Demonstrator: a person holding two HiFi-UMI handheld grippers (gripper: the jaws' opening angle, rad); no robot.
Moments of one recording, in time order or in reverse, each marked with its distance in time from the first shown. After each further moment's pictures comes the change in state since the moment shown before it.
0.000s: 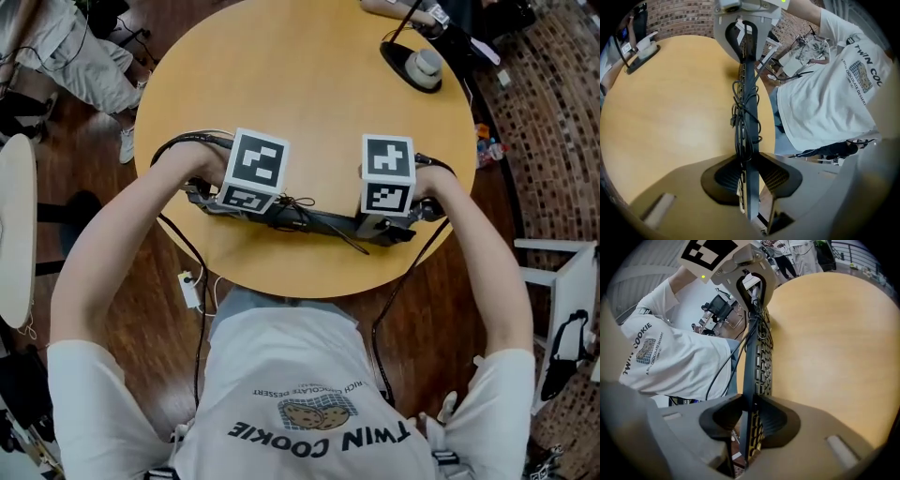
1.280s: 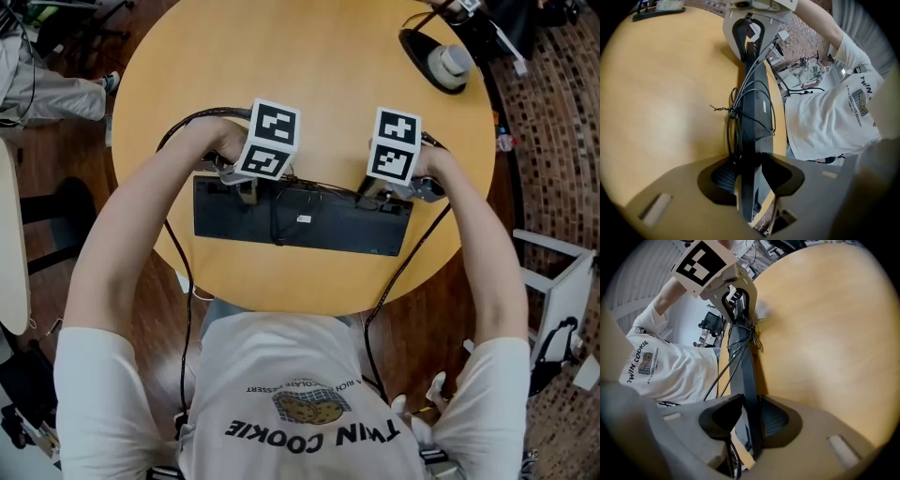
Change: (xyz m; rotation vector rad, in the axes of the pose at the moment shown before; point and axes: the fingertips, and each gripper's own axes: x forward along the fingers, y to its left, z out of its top) left arm 0.034 0.113 -0.011 -0.091 -0.064 -0.286; right arm -0.003 -0.136 0.005 0.173 -0.074 0.159
